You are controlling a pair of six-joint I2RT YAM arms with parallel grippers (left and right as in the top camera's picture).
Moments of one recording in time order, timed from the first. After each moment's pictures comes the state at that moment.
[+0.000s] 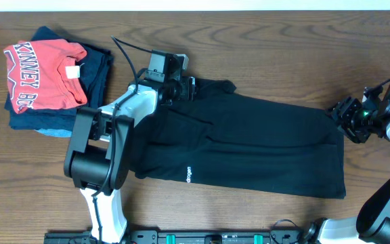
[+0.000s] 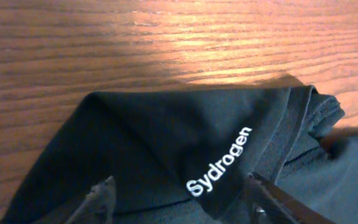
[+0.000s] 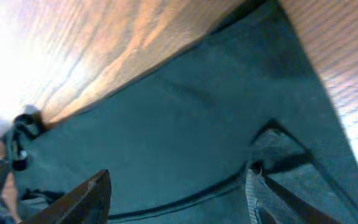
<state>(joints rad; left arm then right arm) -0.28 2.04 1.24 -0.16 0.37 -0.26 -0.47 1.62 1.09 -0.80 -0.43 0.31</state>
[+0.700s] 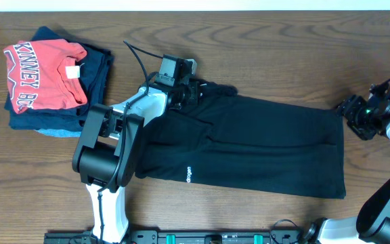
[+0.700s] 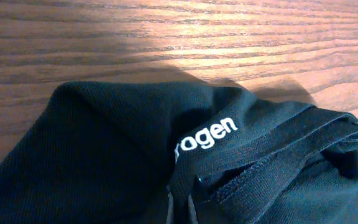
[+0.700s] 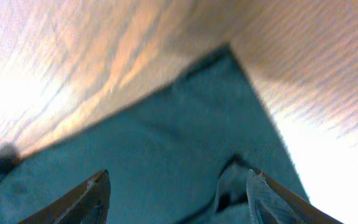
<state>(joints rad) -0.34 2.08 1.24 -0.13 0.37 -0.33 -0.46 1.62 1.09 -0.70 -0.31 0.30</state>
